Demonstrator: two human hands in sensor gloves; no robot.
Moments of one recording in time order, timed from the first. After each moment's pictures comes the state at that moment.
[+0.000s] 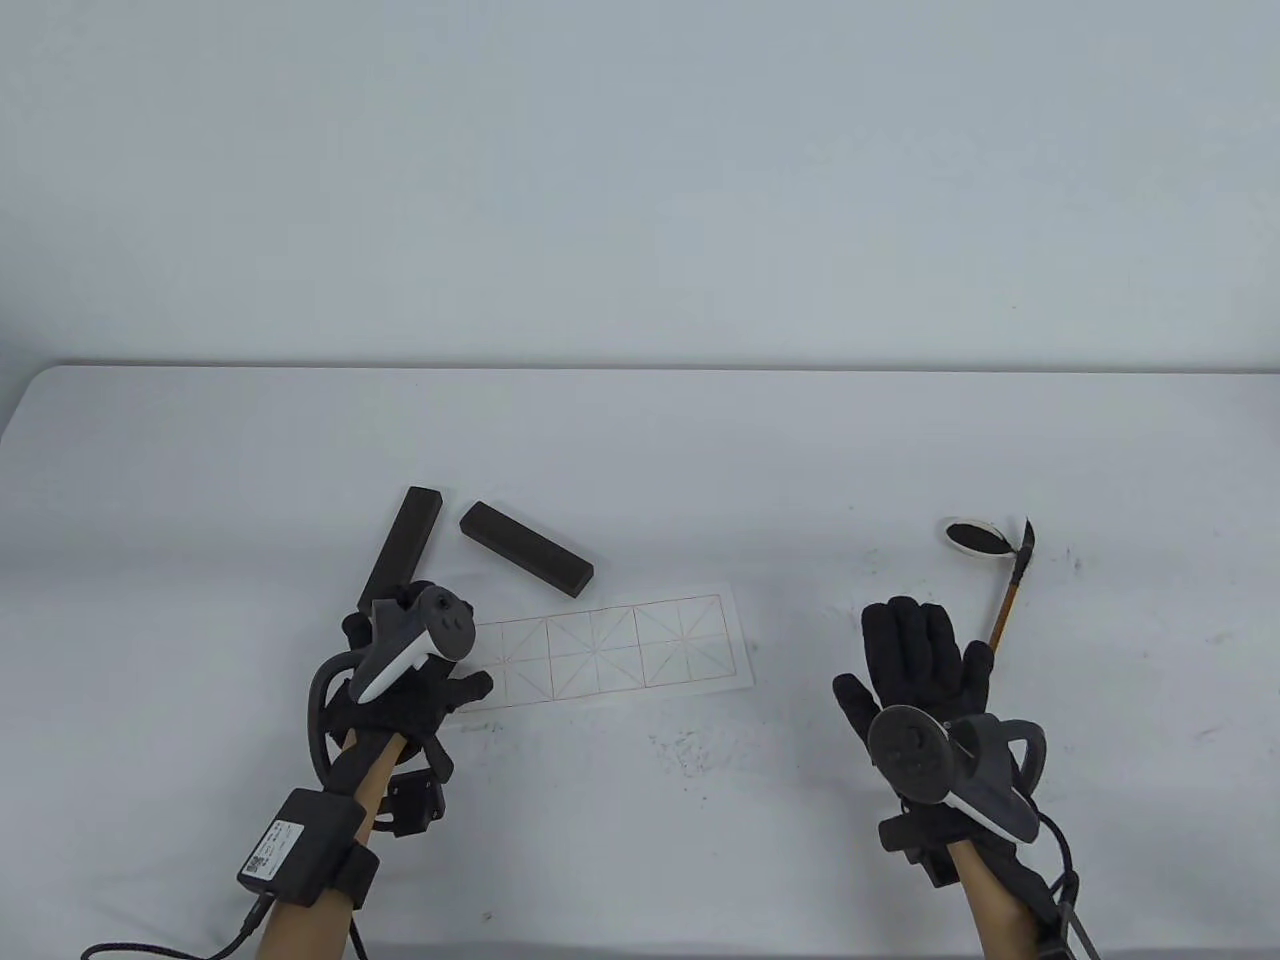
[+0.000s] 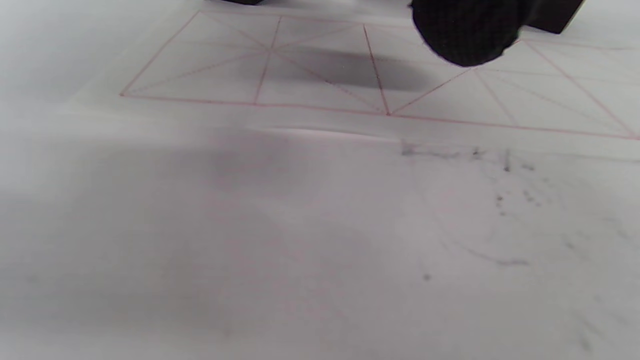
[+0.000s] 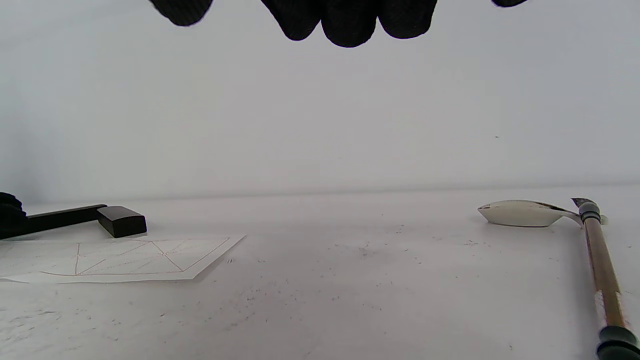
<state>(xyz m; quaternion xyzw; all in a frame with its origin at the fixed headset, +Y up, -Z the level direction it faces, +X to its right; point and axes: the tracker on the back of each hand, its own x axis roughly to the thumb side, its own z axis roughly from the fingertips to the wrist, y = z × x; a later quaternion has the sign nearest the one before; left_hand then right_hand) -0.231 -0.755 -0.382 -0.27 0.09 0.05 0.96 0.210 -0.678 -0.287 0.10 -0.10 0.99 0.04</state>
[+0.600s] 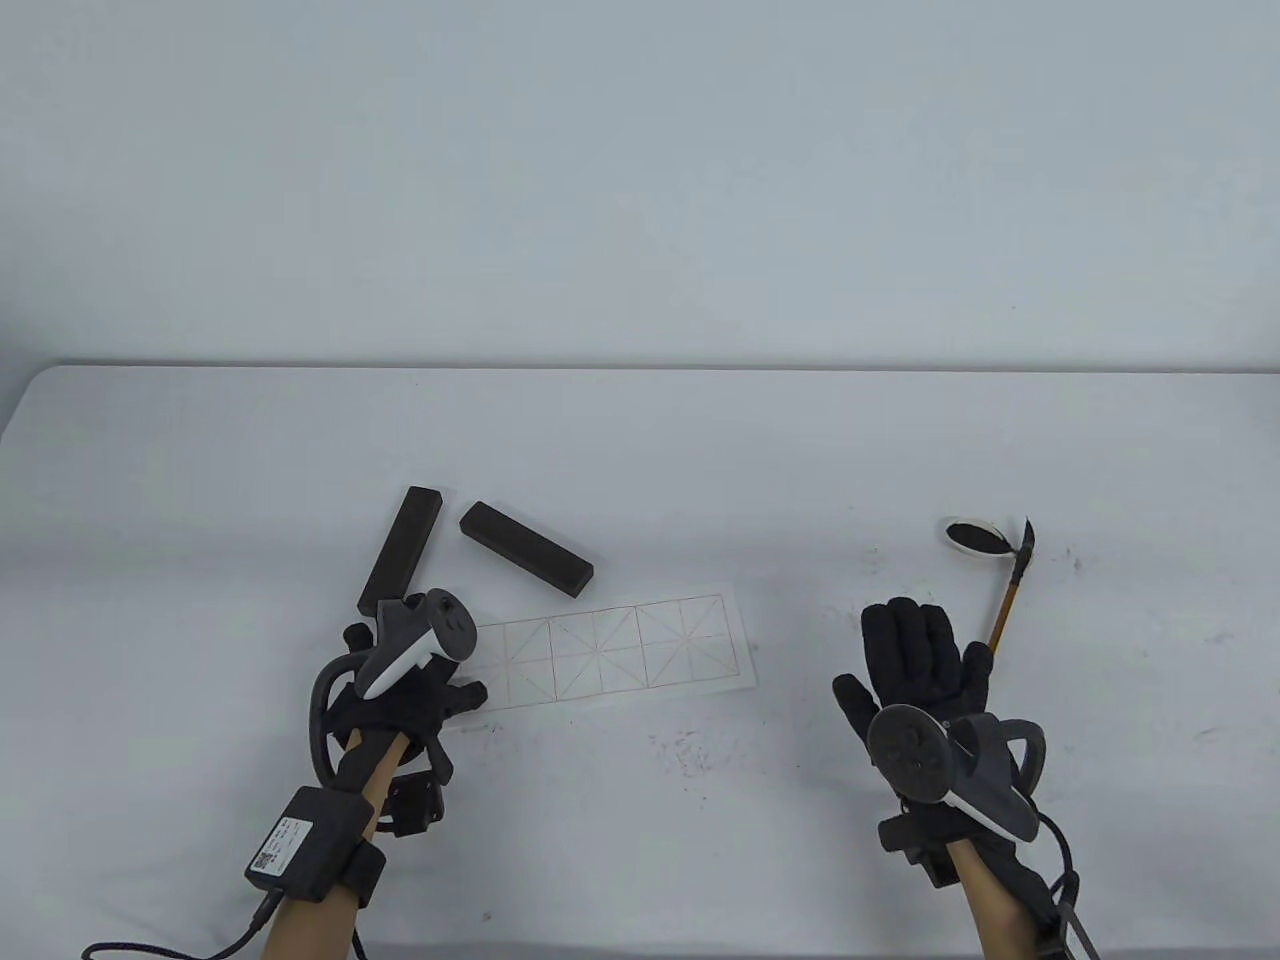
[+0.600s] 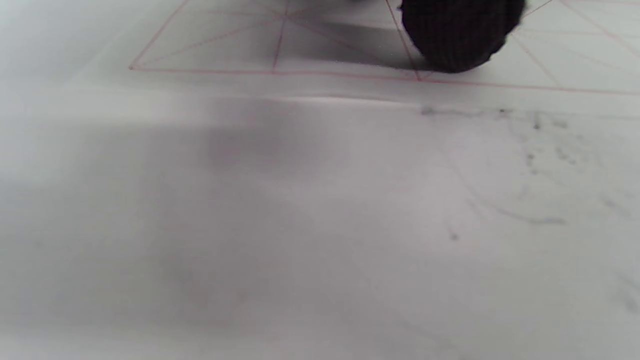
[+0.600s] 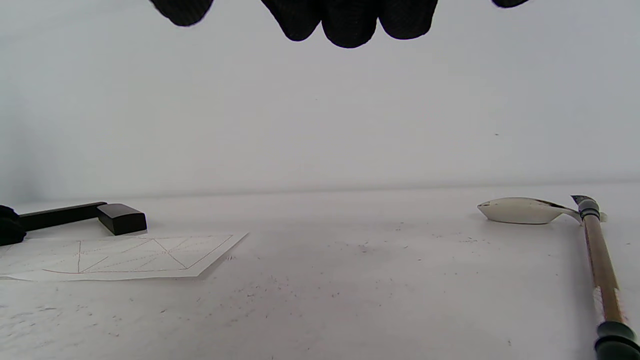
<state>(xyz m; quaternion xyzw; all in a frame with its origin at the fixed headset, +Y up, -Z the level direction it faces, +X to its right) -0.226 -0.762 -0.381 -0.29 0.09 0.04 0.95 0.210 -0.678 -0.287 0.10 -0.10 0.99 0.04</state>
